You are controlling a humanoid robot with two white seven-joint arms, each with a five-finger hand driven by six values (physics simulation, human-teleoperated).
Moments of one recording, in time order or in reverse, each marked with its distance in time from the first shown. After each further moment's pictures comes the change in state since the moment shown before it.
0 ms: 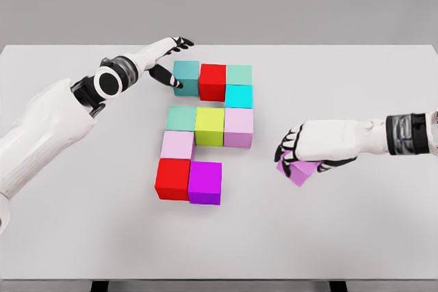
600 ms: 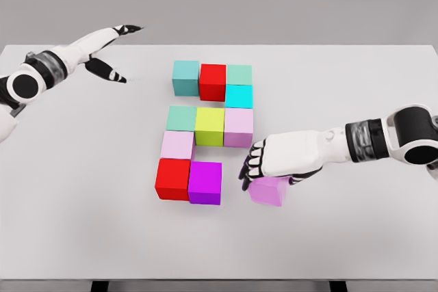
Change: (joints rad) left arm 0.003 0.275 -0.013 0.009 0.018 -0.337 -0.012; right arm -0.091 0.108 0.137 -0.016 0.000 0.000 0.000
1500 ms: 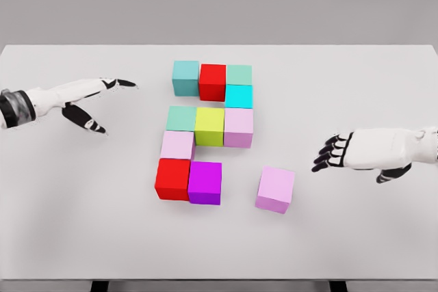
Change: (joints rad) left arm 0.226 0.057 0.301 0.064 -0.138 -0.453 -0.336; right arm 0.123 -0.324 -0.124 0.001 -0.002 0.000 0.000
